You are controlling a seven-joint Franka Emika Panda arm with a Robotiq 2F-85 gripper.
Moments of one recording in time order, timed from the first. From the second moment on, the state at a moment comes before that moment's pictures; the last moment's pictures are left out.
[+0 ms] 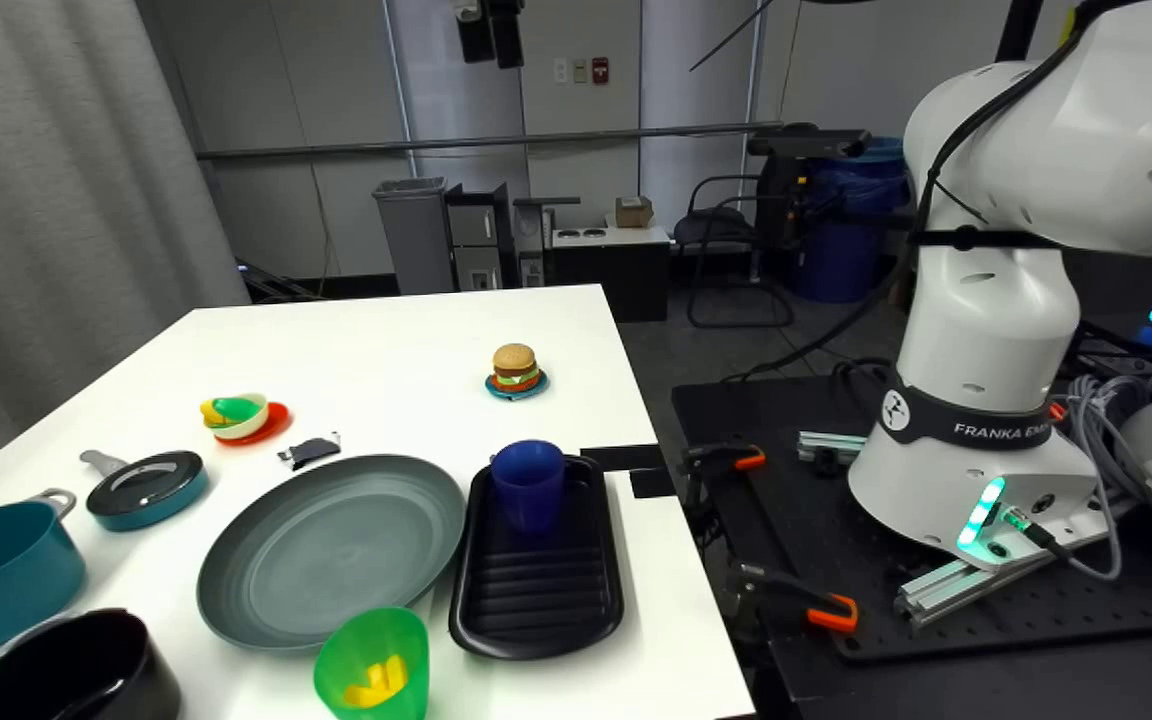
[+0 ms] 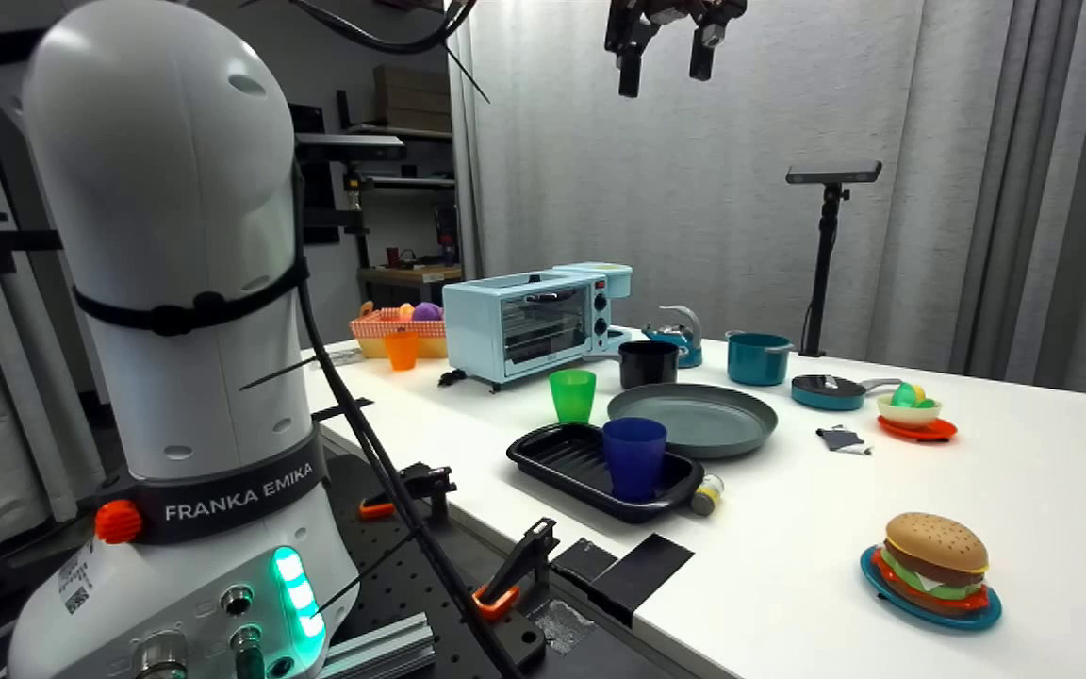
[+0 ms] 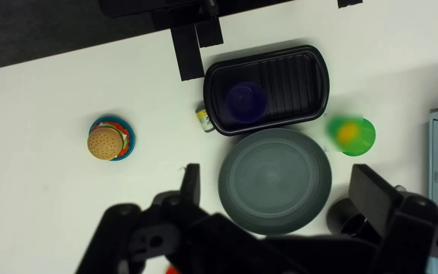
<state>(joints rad) -0.09 -0.43 -0.14 -2.14 -0.04 1.65 -0.02</state>
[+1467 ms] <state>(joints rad) -0.07 -0.36 -0.04 -2.24 -0.13 1.67 -0.02</state>
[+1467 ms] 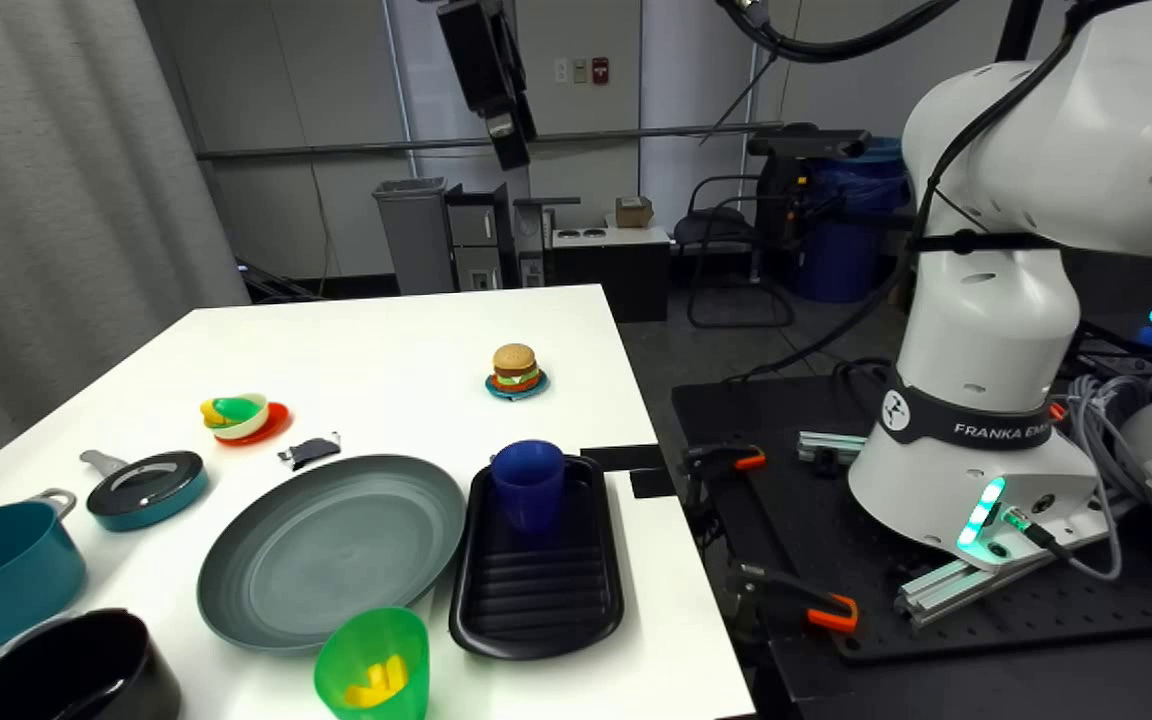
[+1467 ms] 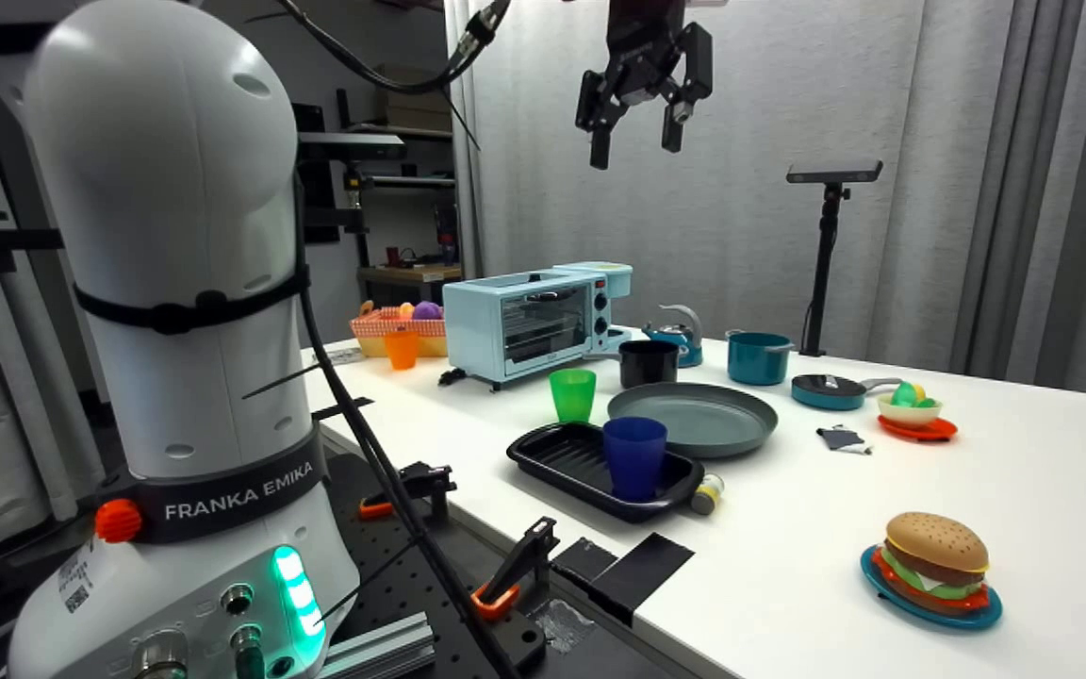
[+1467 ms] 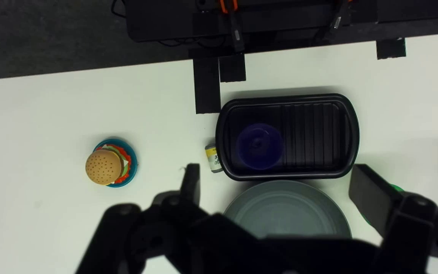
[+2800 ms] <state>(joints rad) 0.05 -0.34 0.02 -2.54 -0.08 2.07 -0.06</state>
